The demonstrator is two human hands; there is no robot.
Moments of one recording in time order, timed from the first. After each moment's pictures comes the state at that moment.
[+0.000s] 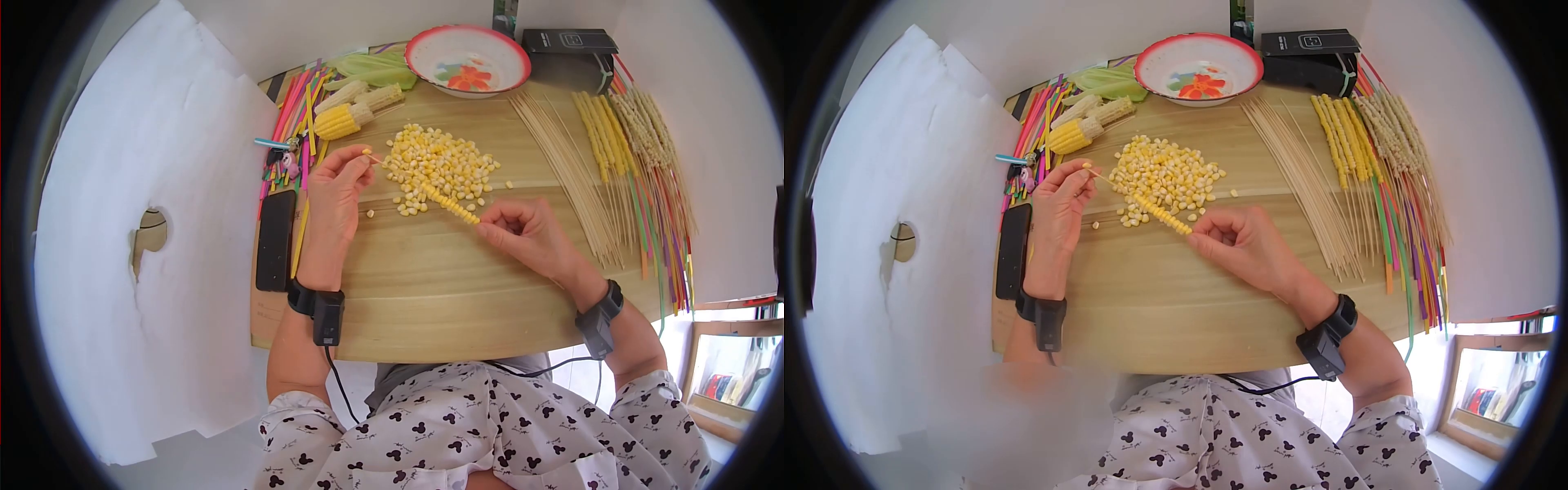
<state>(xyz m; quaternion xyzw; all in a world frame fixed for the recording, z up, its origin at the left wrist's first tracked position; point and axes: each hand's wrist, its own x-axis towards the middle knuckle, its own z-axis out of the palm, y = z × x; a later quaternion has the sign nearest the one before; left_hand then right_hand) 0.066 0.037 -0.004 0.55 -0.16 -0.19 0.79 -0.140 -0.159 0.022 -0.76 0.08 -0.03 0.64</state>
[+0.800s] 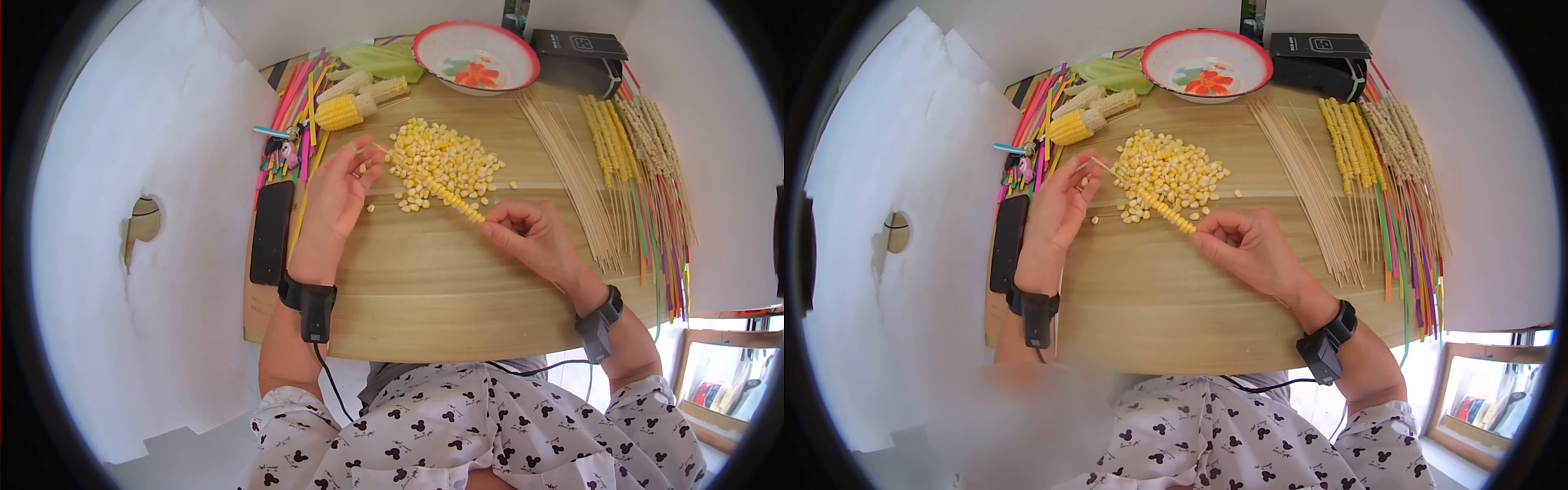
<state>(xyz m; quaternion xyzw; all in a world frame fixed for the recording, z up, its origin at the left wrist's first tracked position) 0.071 0.041 -0.004 0.47 -0.06 -0.30 0.83 -0.140 -0.158 0.016 -0.75 0.09 -0.04 0.65</state>
